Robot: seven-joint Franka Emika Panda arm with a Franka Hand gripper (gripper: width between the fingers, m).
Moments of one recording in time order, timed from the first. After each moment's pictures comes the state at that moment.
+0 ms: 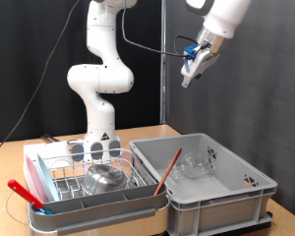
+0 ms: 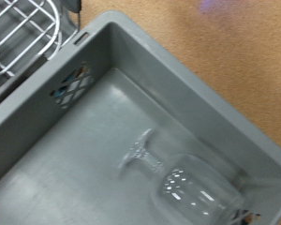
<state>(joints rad) -0.39 -0.18 0.75 -1.97 0.05 1.42 -2.72</state>
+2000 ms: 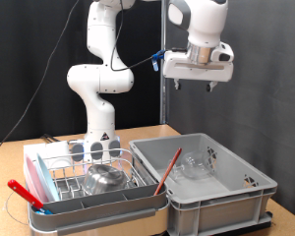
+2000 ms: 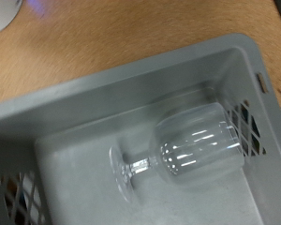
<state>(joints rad) -0.35 -0.31 0.64 -2.18 0.38 1.58 -1.75</state>
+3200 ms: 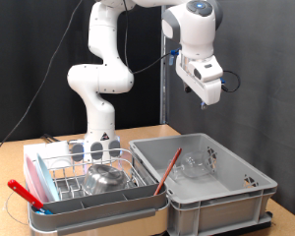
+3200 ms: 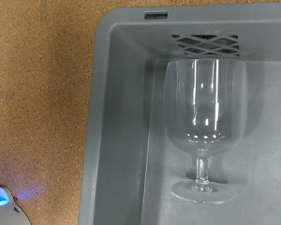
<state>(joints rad) -0.43 -0.35 0.69 -2.29 0.52 1.72 -0.72</state>
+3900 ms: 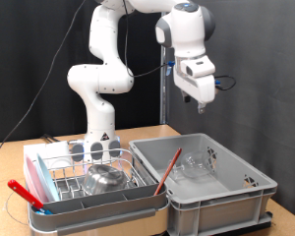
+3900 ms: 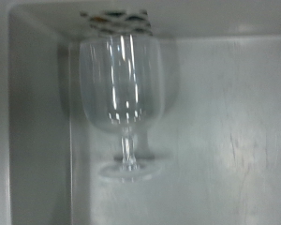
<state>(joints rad) -0.42 -0.49 0.71 -2.45 0.56 2.00 -0.72</state>
